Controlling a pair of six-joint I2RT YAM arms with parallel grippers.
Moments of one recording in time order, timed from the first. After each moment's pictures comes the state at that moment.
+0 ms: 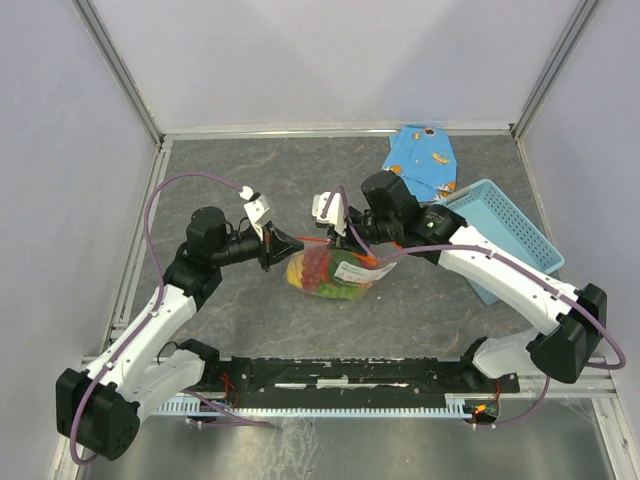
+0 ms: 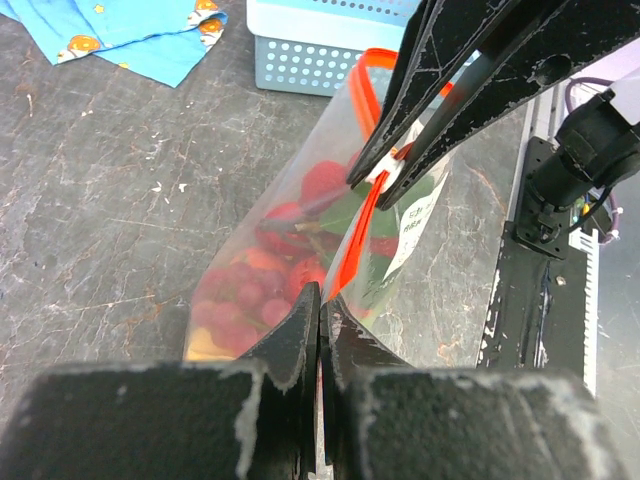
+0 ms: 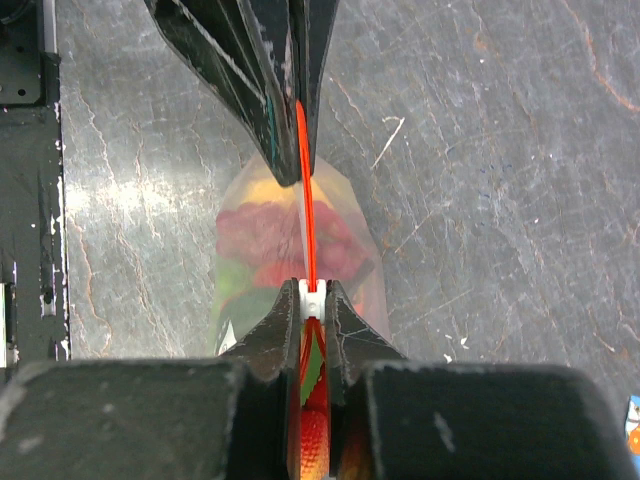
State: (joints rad) left arm -0.38 0.92 0.67 0.01 0.77 0.00; right arm 0.82 1.38 1.31 -0.56 -0.40 -0.53
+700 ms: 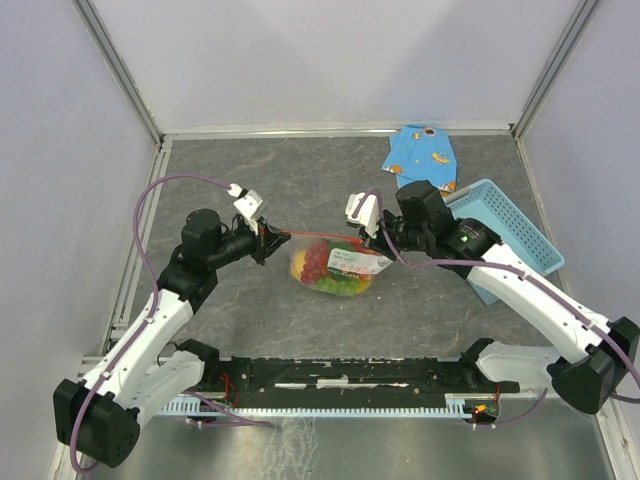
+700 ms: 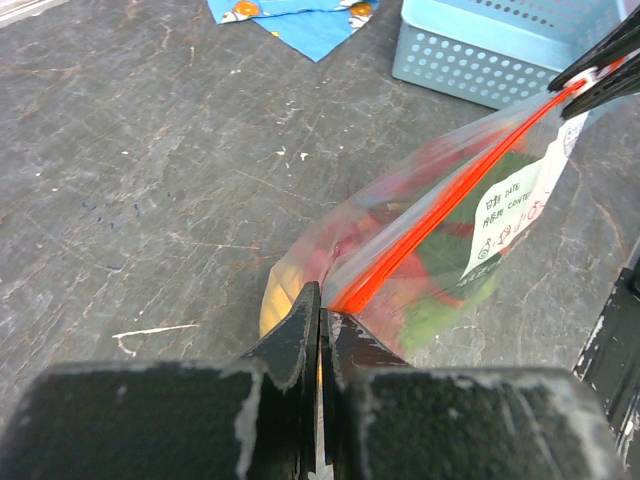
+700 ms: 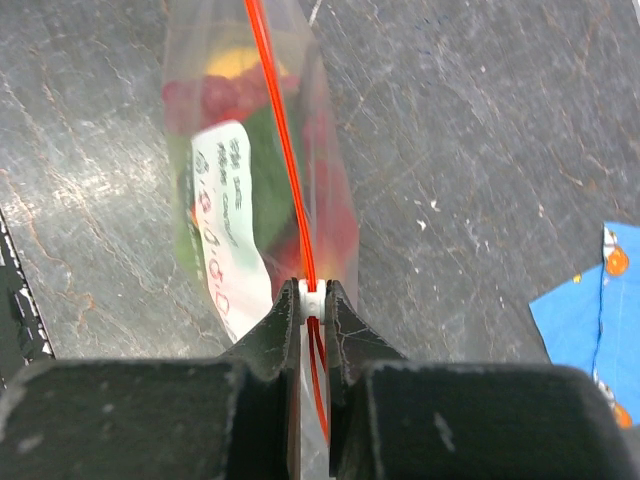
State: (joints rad) left arm -0.36 0.87 0.67 -0.07 0.50 0.00; right arm 0.69 1.16 1.13 -0.61 -0.27 -0.48
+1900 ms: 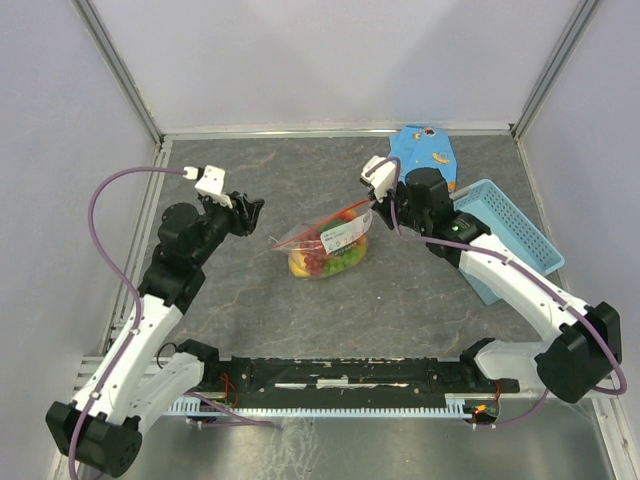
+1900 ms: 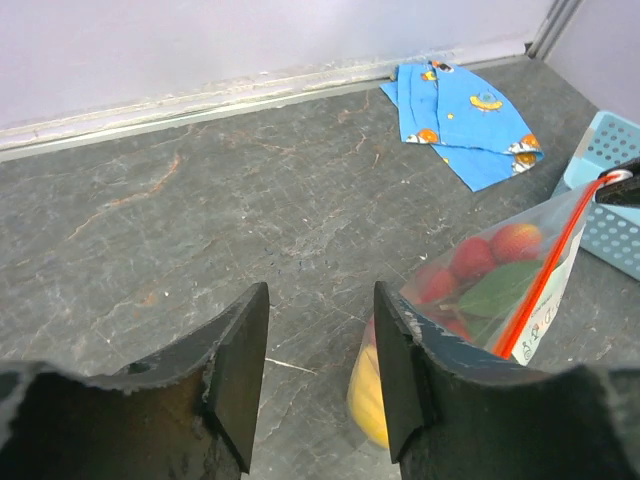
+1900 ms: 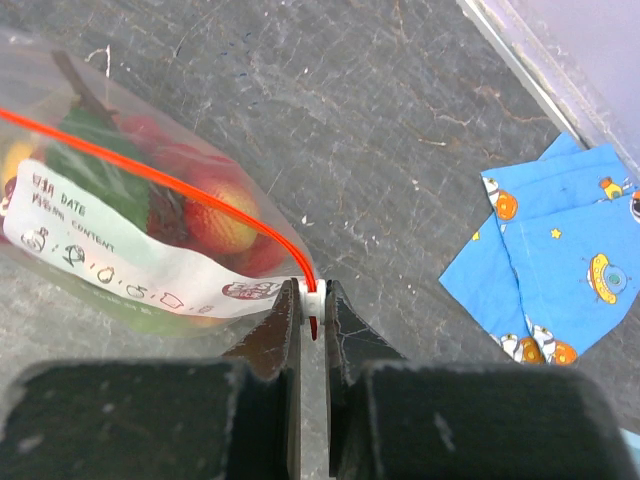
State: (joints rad) left arm -0.32 0.83 0.79 -0.06 0.13 -0.08; right arm 0.58 1.27 1.08 -0.26 -0.09 -0.34
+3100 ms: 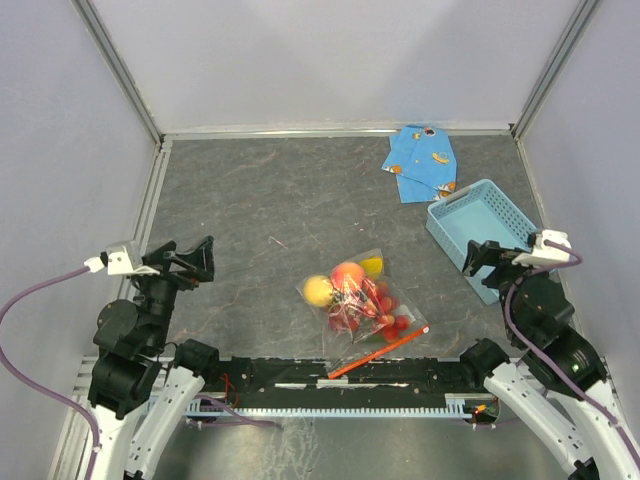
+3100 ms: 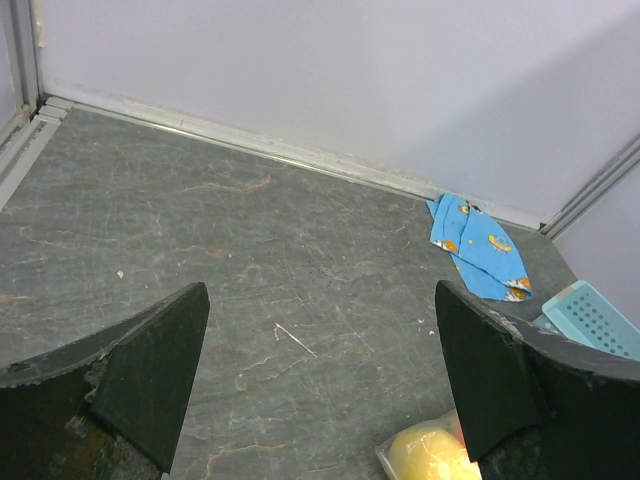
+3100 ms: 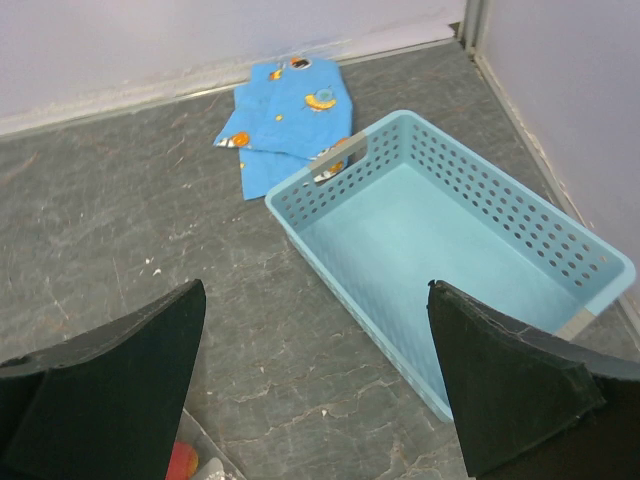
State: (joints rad) left arm -0.35 0.17 0.75 -0.49 -0.30 -0.37; right arm 0.57 0.27 0.77 -0.65 0.67 0.27
